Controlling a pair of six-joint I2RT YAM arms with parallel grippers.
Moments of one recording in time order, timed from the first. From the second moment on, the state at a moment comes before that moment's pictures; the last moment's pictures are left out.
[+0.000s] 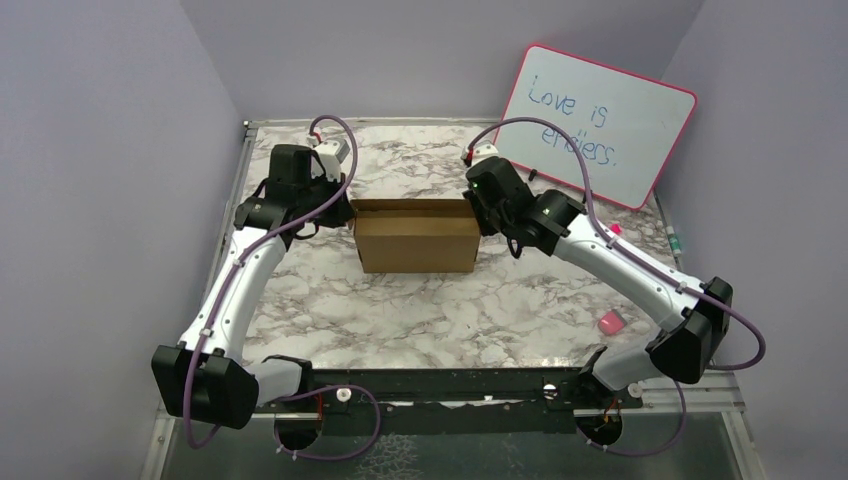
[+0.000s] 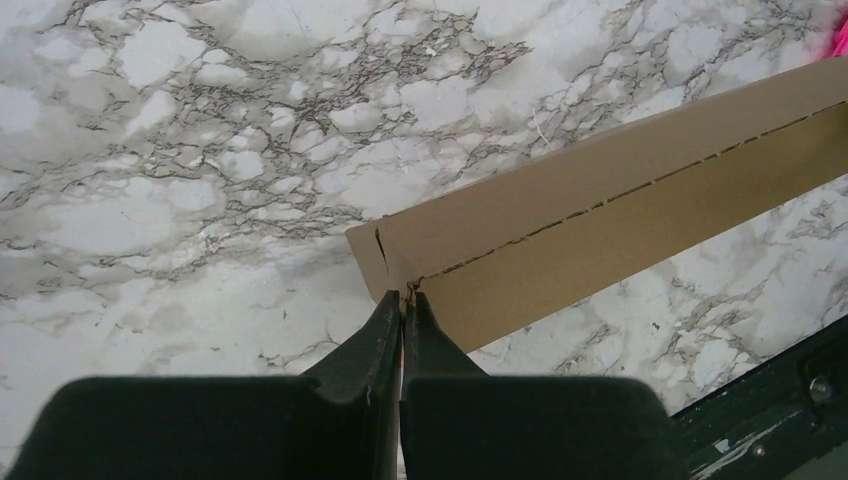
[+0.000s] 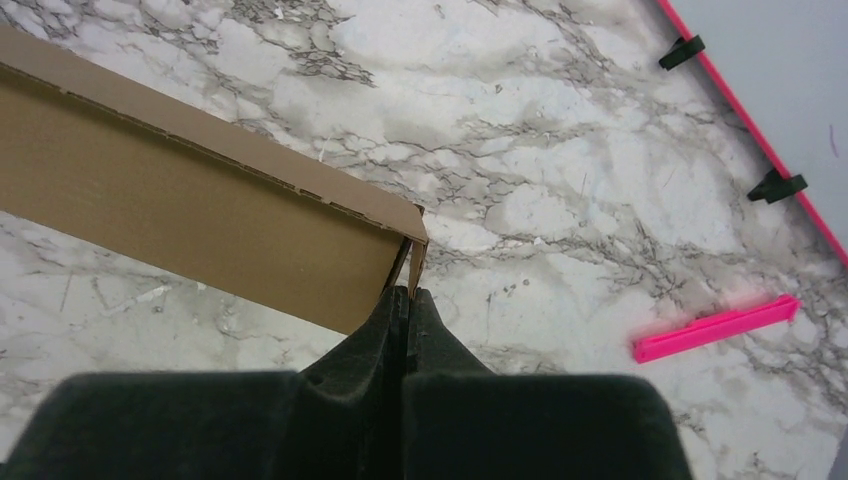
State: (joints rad) left arm -0.19 1.22 1.19 -0.69 0.33 -0.06; right arm 0.82 1.44 1.40 -0.72 0.41 0.16
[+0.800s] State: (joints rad) left arm -0.33 1.29 1.32 -0.84 0.14 -0.16; right arm 0.82 1.54 1.58 -1.00 0.37 0.45
